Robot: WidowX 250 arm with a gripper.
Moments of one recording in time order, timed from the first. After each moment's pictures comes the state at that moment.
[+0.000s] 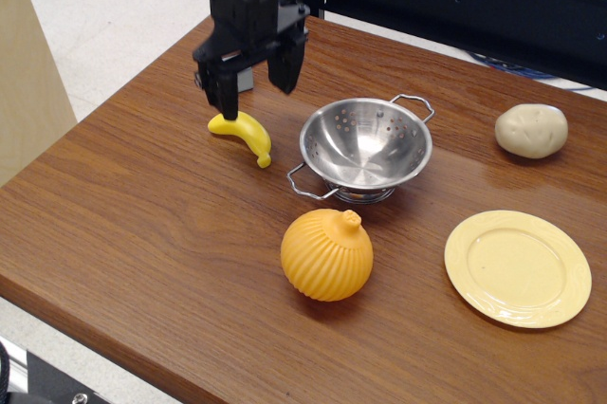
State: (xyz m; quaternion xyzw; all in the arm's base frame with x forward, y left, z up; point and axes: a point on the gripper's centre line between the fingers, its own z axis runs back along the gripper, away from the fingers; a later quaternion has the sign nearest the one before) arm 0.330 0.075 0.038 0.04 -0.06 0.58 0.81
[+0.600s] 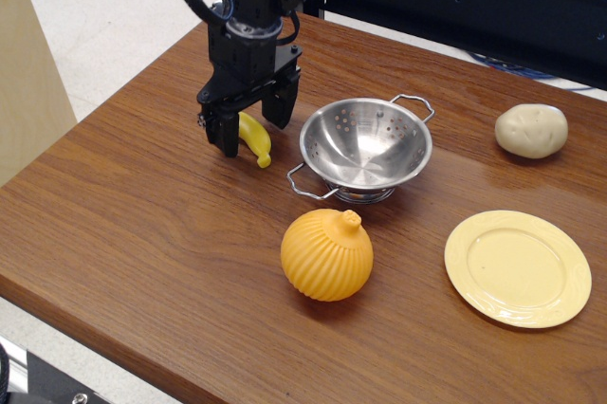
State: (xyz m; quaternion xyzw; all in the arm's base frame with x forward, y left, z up) arm 0.323 0.078 0.009 0.06 -0.06 0.62 0.78
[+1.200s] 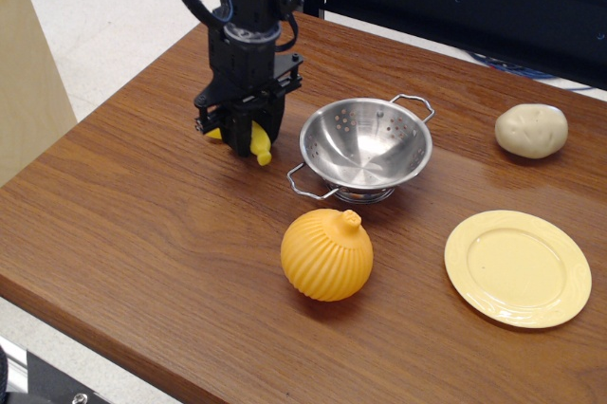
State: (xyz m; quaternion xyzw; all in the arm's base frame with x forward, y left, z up) arm 0.318 0.077 0.015 0.05 -0.03 0.60 0.80
